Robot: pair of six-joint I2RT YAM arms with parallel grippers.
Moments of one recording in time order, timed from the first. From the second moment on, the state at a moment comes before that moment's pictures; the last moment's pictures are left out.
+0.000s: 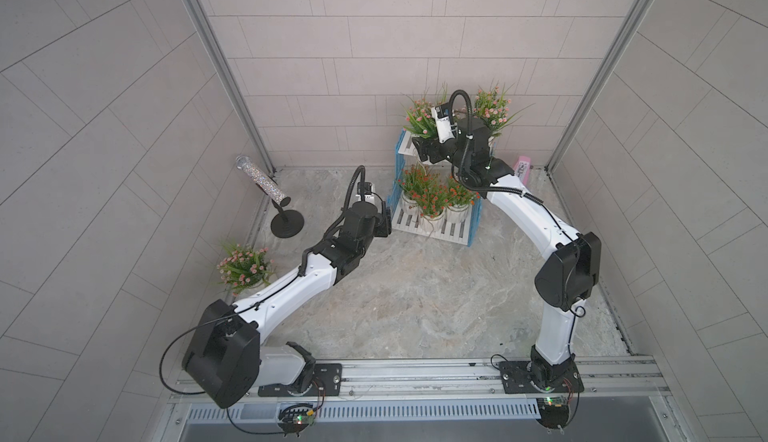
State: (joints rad) left arm -0.59 1.32 0.90 0.00 -0.31 -0.32; right arm 0.40 1.92 1.93 -0.18 -0.05 -0.01
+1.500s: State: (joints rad) left arm -0.60 1.33 0.90 0.00 -0.30 -0.32; right arm 0.37 2.16 2.33 -0.30 -0.04 -0.04
